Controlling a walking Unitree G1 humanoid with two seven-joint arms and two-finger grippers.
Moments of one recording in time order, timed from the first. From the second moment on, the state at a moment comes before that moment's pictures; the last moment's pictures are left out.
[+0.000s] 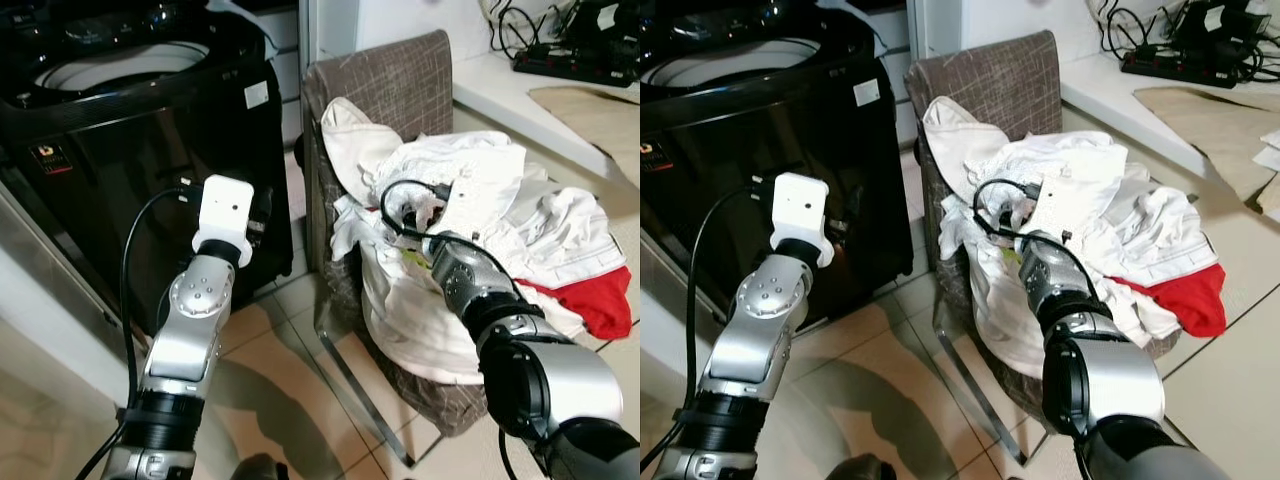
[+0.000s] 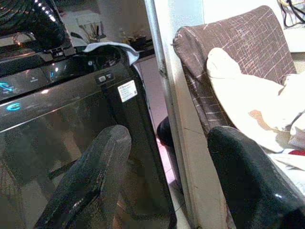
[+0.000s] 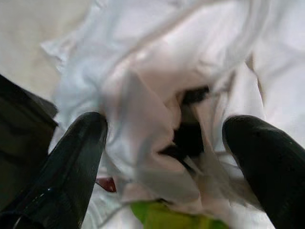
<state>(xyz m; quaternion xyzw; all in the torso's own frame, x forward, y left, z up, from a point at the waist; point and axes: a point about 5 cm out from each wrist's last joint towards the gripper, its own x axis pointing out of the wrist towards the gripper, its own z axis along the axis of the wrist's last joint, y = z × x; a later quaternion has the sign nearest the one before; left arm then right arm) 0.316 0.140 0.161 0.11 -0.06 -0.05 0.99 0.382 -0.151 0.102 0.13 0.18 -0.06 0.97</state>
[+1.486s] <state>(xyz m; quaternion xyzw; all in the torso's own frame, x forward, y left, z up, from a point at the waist) 0.318 0.131 0.162 0.11 -0.05 -0.08 0.99 0.401 -0.134 0.164 0.06 0.00 0.02 1.00</state>
